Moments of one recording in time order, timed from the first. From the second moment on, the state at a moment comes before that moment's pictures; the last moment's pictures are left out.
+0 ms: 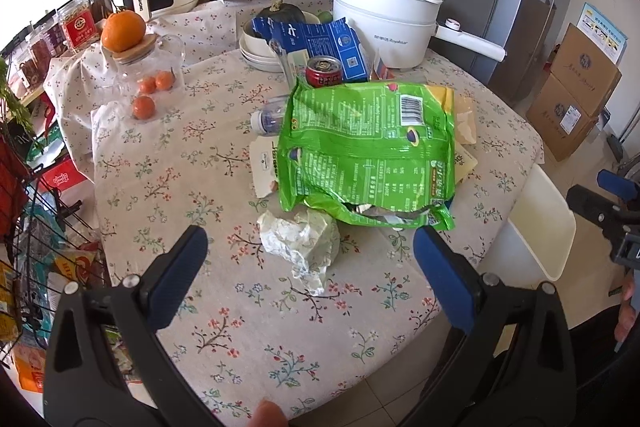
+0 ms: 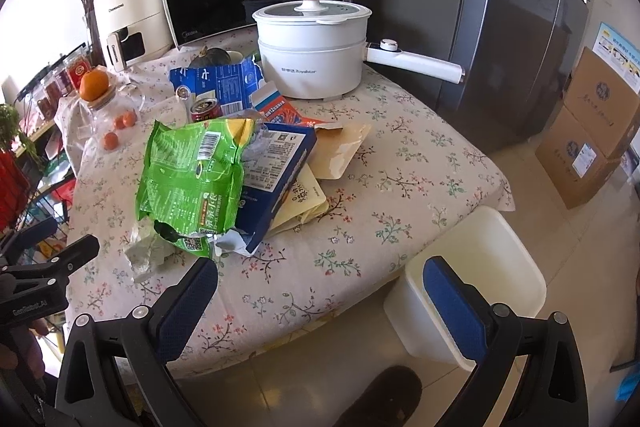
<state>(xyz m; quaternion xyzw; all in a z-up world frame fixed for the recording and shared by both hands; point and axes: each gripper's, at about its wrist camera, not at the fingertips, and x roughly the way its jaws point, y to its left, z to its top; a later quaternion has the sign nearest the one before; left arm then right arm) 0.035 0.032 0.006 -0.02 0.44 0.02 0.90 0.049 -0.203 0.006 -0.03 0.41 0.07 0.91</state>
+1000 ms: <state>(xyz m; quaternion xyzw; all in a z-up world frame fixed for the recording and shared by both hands) 0.145 0.108 -0.103 -0.27 0.51 -0.16 0.80 0.168 -0.168 -0.056 0.02 0.54 0.17 0.82</state>
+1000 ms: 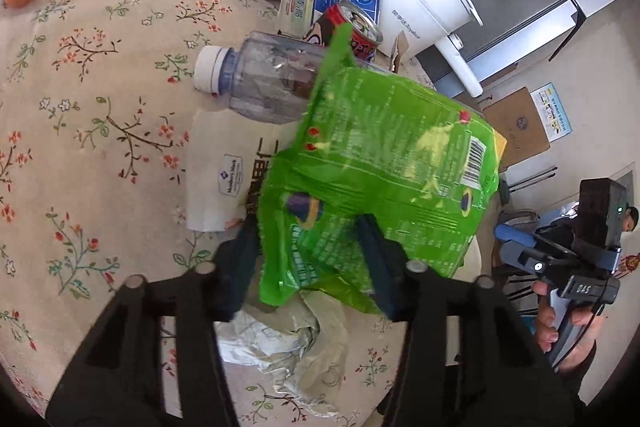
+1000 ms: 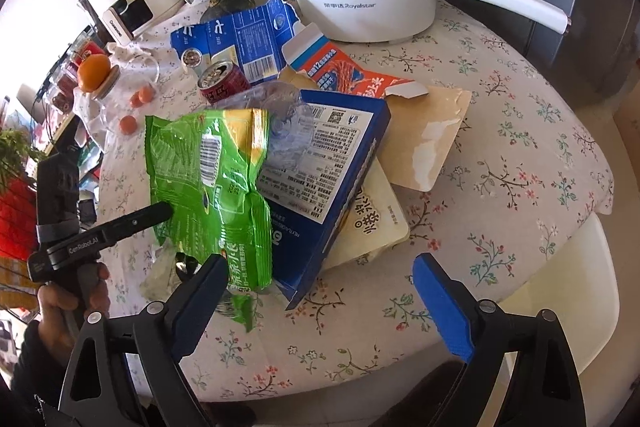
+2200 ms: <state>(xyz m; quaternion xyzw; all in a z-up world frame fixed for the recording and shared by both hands) -0.002 0.232 0.015 -0.17 0.37 0.11 0.91 0.136 -0.019 -0.098 -0.02 0.59 0.29 0.76</state>
